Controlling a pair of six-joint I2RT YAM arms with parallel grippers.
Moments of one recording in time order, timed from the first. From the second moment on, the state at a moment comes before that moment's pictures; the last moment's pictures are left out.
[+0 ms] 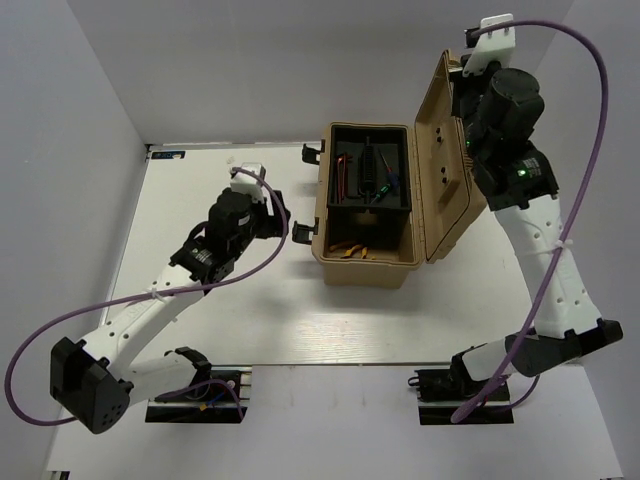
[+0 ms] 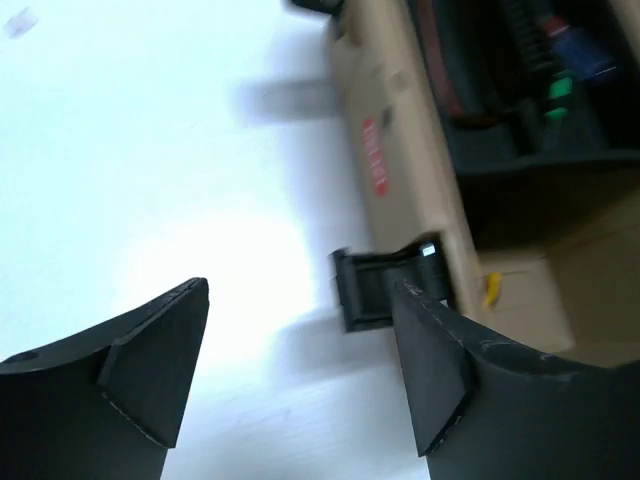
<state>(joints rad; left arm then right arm) -0.59 1.10 0.94 -0.15 -0.22 -0.29 0.40 1.42 1.92 -0.42 0.35 -0.23</state>
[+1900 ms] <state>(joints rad) -0.55 1.44 0.88 -0.13 -0.08 -0.45 0.09 1.28 1.56 -0.72 -0.37 0.06</state>
